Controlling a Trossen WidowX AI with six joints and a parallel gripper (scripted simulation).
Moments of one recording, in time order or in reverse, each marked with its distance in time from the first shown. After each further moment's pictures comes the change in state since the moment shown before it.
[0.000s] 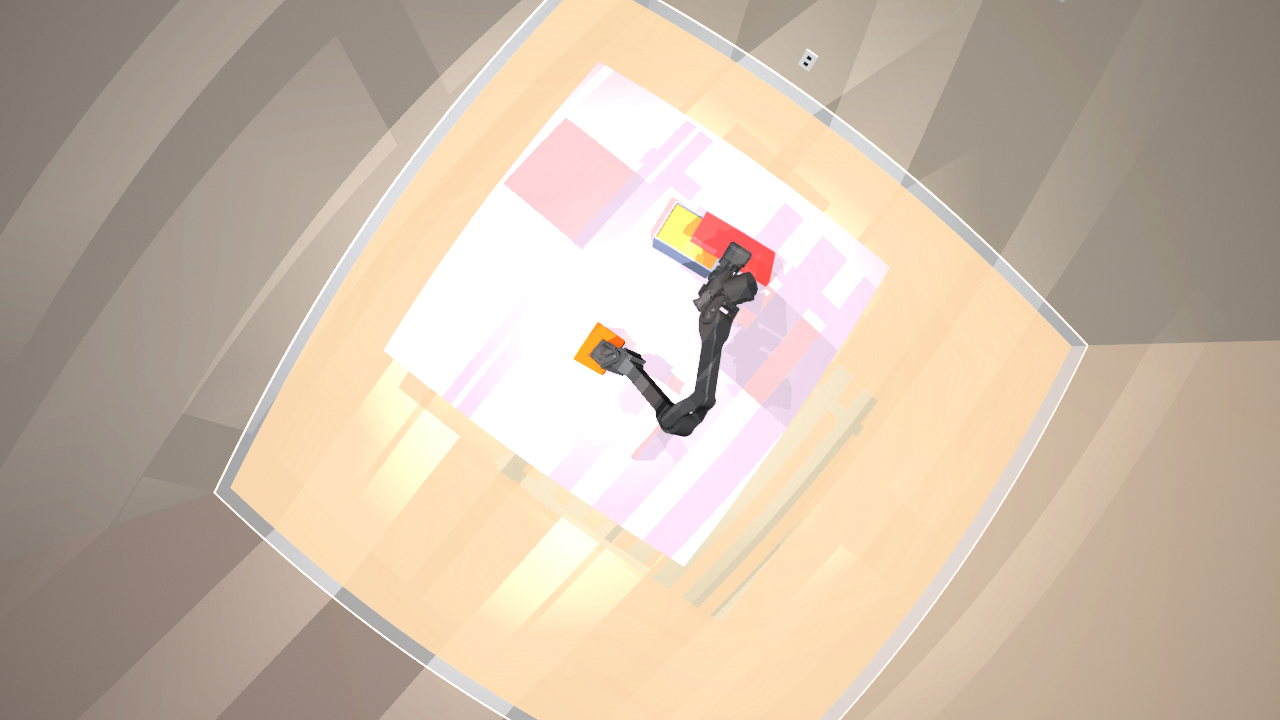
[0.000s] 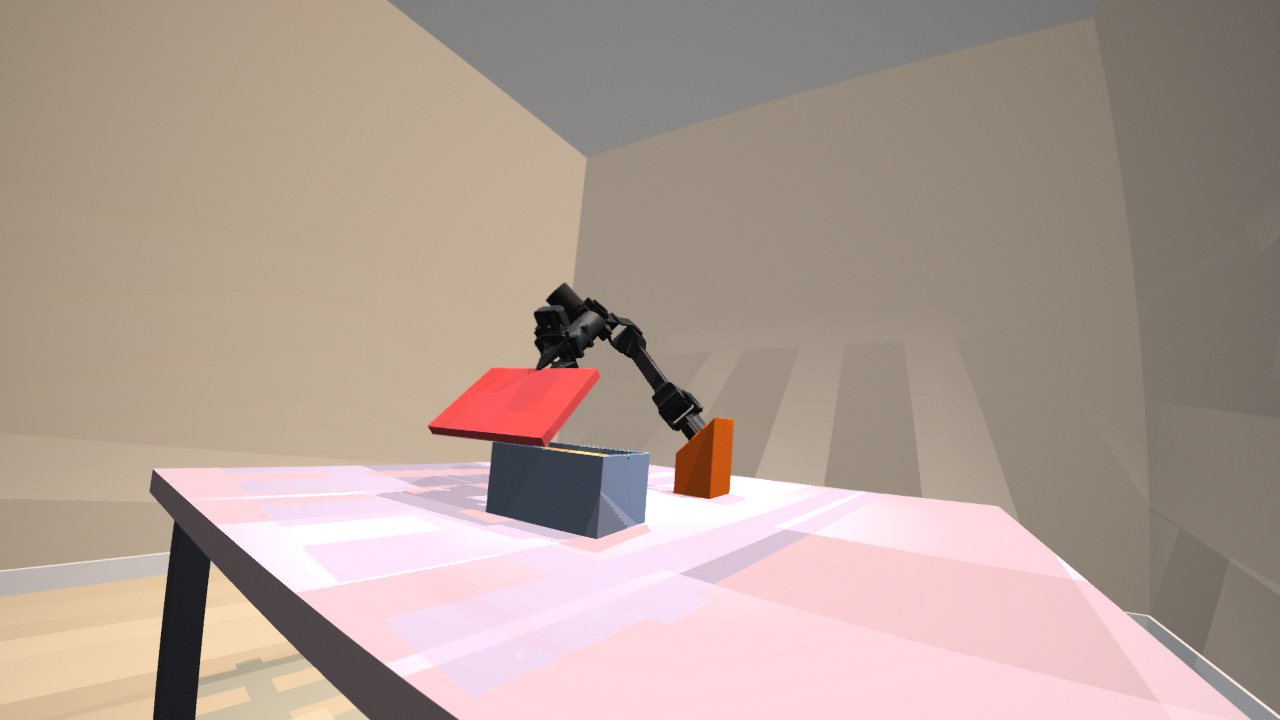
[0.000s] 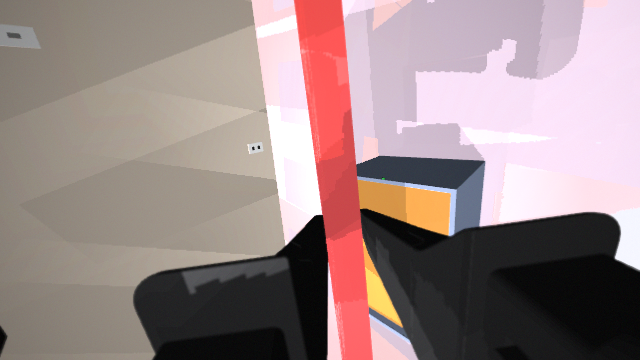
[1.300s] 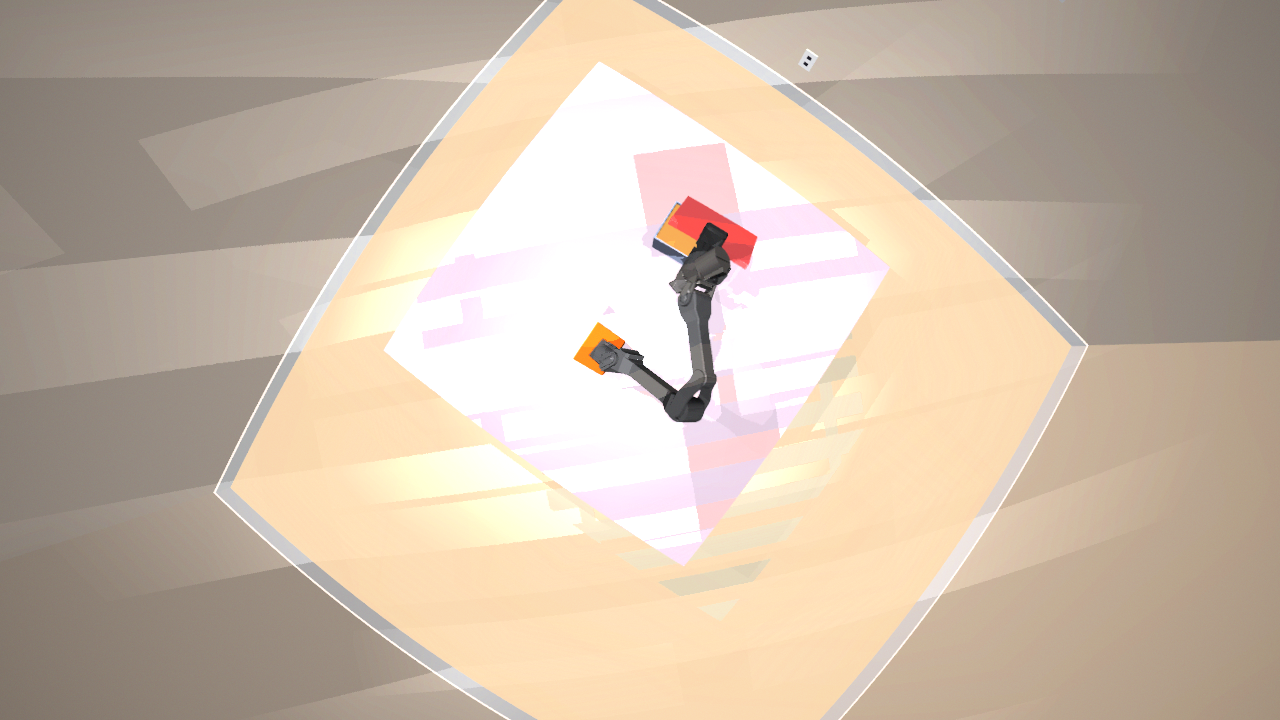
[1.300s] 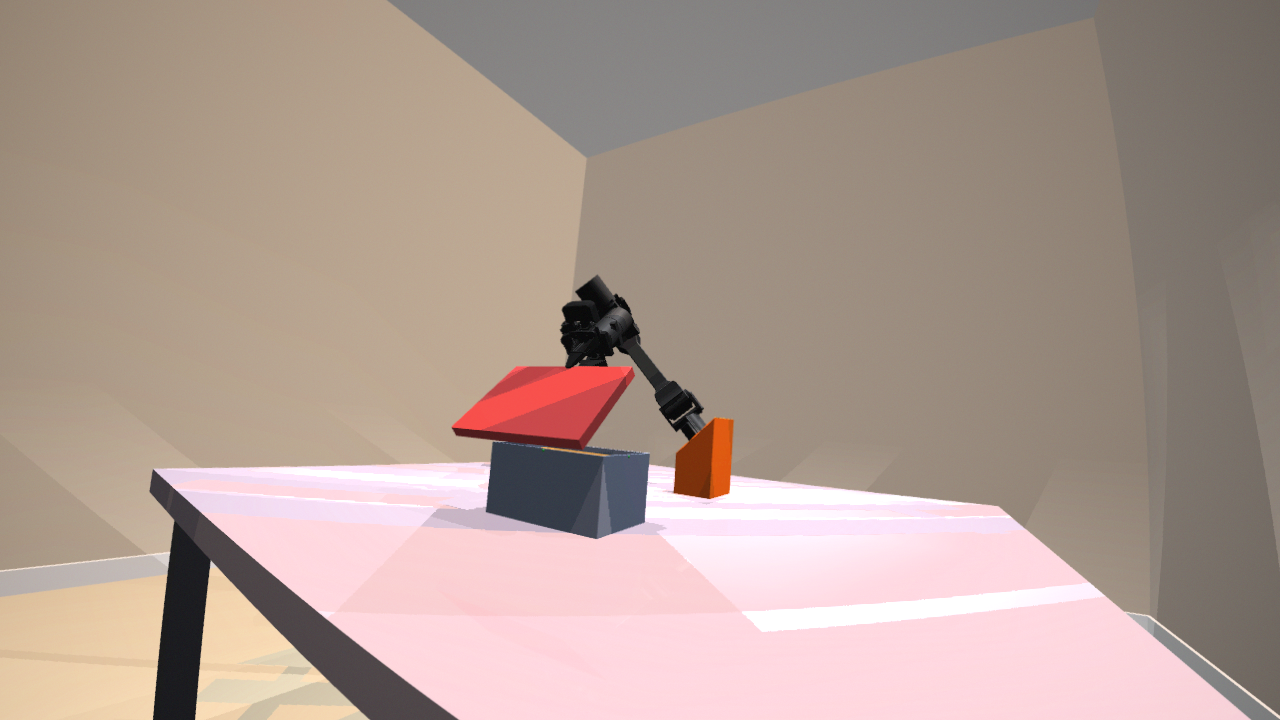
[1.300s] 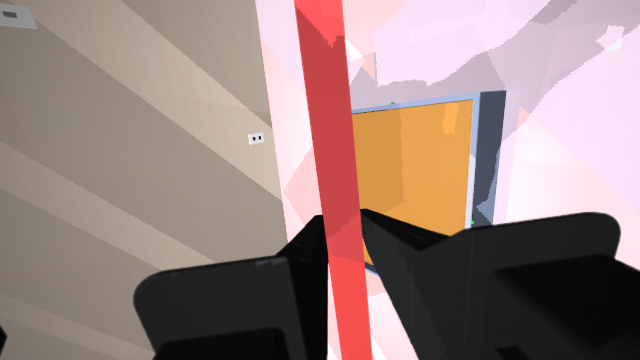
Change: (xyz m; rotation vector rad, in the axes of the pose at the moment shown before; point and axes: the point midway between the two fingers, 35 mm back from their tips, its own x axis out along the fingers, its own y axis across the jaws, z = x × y) arm 0.006 0.009 -0.076 0.005 -0.002 0.007
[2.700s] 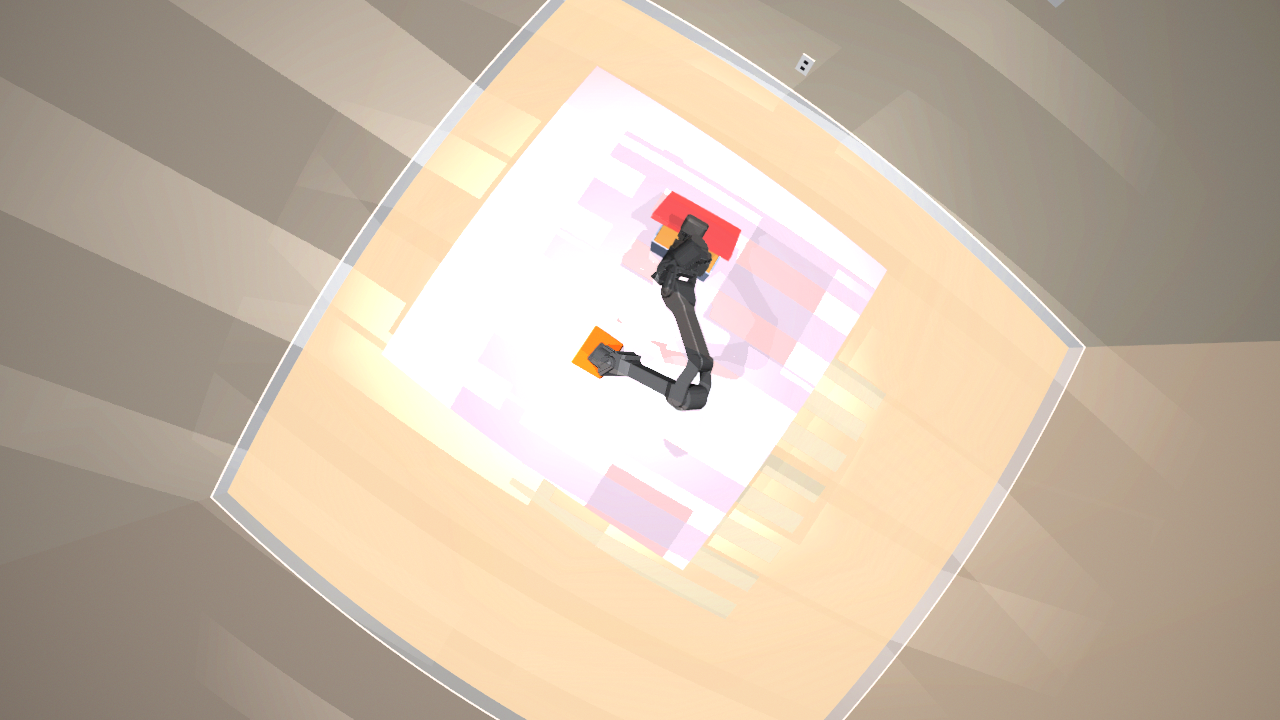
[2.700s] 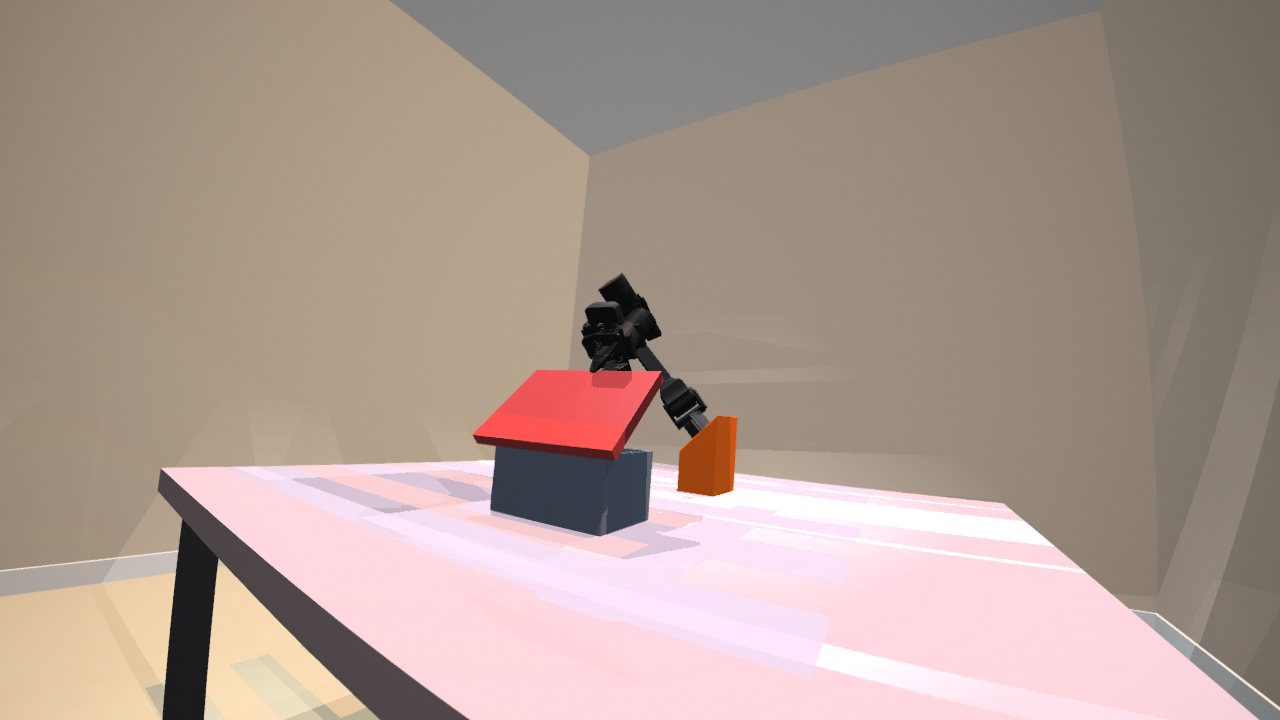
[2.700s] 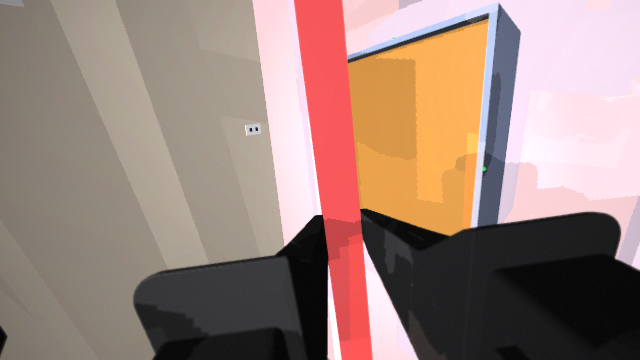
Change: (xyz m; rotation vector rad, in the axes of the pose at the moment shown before) arm 0.012 -0.003 -0.051 -0.009 0.007 -0.002
